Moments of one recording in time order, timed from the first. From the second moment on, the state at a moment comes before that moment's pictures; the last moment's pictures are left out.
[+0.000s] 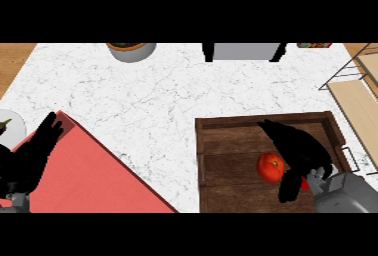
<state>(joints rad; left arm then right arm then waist) 0.01 0.39 0.06 -1.41 0.19 0.02 0.07 -0.33 -0.58 0.57 -1.67 0.43 0.40 0.75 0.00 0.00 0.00</state>
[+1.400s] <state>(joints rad) 0.02 0.33 0.15 -1.45 0.11 -0.05 0.10 -0.25 -0.41 0.41 -1.52 0.78 0.38 0.40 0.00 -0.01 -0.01</state>
